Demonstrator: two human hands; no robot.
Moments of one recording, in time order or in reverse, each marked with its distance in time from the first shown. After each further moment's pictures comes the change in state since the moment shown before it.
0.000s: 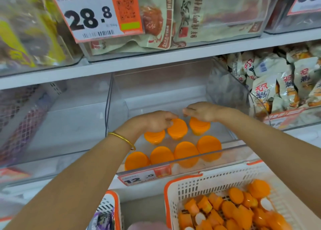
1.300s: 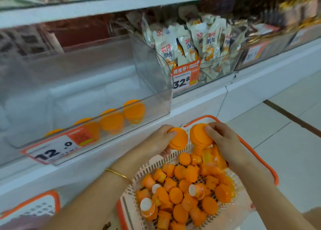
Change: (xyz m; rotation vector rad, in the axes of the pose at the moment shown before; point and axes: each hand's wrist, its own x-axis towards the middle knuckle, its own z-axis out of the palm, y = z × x) left_hand -0.005 0.107 0.211 -0.572 -0.076 0.132; right_hand -0.250 0.113 0.163 1.060 0.840 0.356
